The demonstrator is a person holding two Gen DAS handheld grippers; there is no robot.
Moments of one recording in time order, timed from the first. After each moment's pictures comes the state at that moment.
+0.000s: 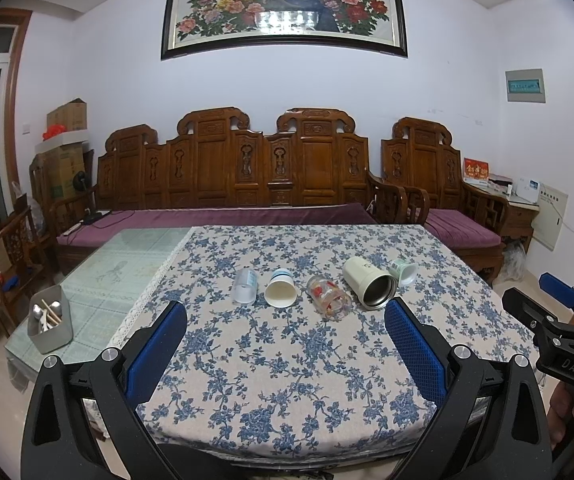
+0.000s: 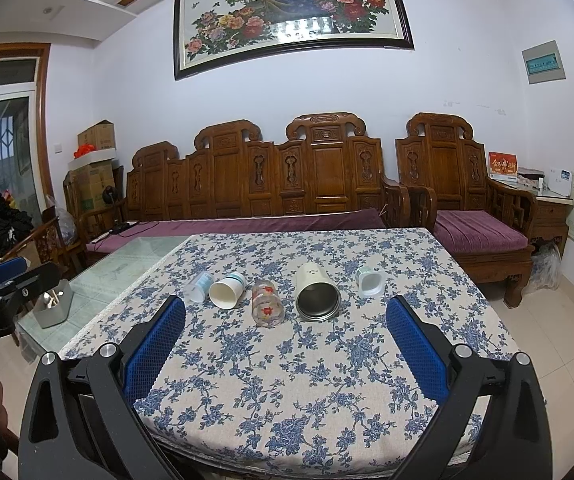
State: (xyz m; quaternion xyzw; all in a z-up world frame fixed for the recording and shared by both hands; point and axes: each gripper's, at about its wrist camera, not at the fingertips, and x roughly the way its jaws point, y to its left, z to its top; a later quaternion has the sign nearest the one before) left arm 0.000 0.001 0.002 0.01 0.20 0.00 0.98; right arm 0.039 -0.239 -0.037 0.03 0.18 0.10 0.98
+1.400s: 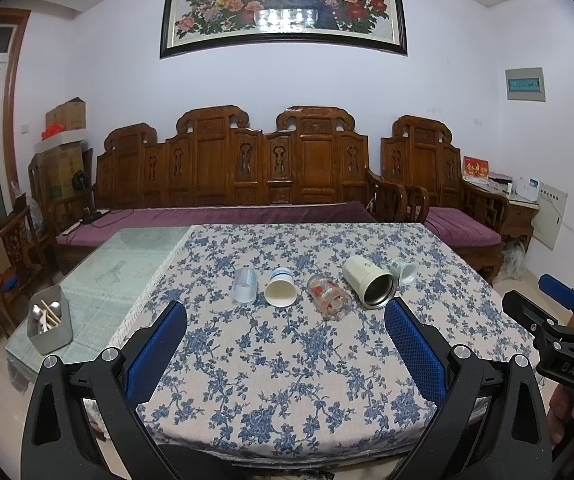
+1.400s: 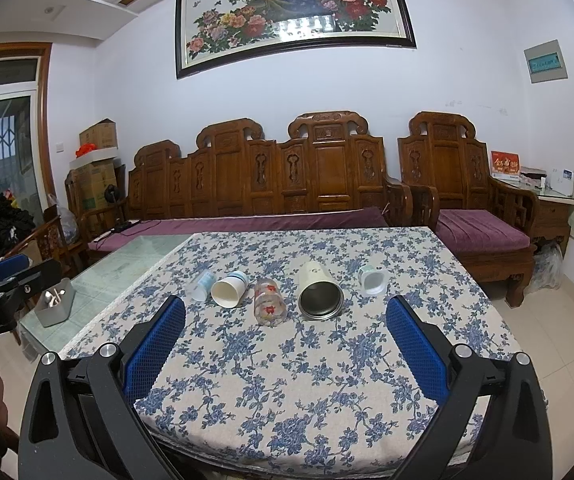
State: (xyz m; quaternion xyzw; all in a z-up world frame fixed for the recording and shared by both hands) left arm 0.000 -0.006 0.003 0.01 0.21 0.00 0.98; right arm 0.037 -0.235 -0.035 0.03 0.18 0.10 0.98
